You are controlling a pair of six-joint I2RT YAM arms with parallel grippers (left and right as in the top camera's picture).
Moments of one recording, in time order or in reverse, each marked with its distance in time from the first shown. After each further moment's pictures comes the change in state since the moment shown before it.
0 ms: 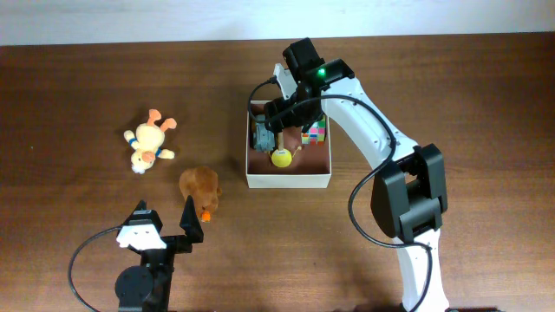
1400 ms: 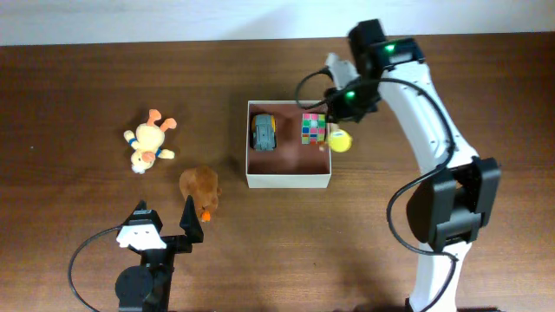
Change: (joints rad) left arm 0.000 0.000 0.000 0.000 0.000 0.000; right arm -0.177 -0.151 -0.005 -0.242 -0.051 -0.160
